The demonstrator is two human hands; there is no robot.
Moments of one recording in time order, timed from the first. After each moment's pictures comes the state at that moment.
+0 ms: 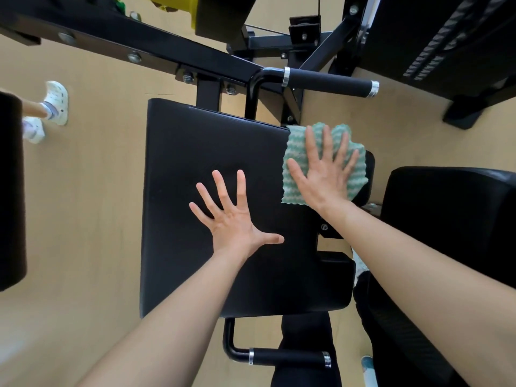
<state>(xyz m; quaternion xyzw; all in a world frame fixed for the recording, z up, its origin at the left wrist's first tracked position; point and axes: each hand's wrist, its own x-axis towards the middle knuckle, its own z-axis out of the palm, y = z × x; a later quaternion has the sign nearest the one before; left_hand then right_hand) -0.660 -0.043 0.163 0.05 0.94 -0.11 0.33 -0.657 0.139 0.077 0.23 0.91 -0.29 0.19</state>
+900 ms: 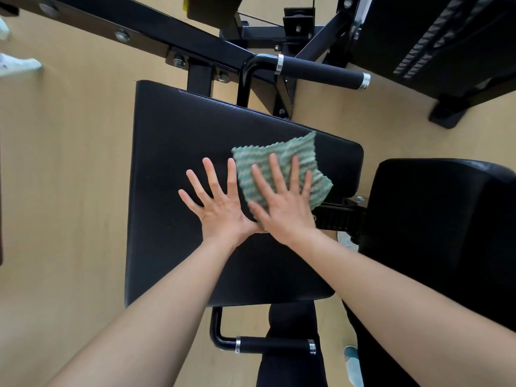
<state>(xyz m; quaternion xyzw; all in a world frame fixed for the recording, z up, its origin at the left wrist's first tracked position) -0.655 -0.047 0.156 0.07 0.95 -0.11 0.28 -0.604 0.077 0.098 0.06 0.93 -0.28 0.21</state>
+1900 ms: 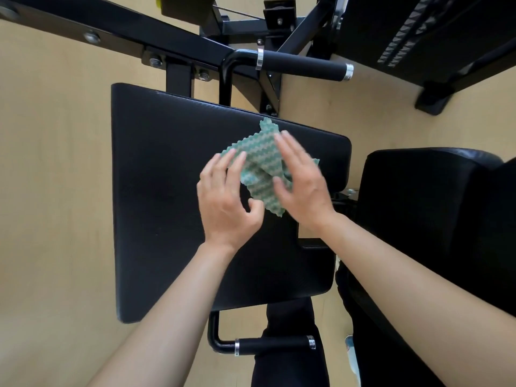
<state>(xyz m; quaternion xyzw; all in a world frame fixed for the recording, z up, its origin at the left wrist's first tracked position) -0.656 -0.022 0.170 0.22 0.96 0.17 0.02 -0.610 0.134 0.112 0.14 0.85 -0.50 0.01</state>
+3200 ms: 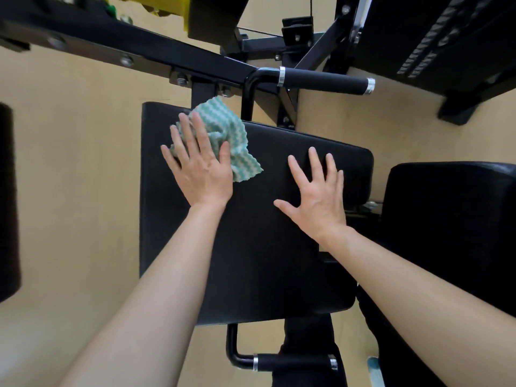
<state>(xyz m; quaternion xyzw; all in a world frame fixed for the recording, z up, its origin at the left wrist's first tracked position) -0.761 -0.052 0.141 0.08 0.99 -0.11 0.04 -0.620 0.113 0.106 0.18 0.92 -0.29 0.18</state>
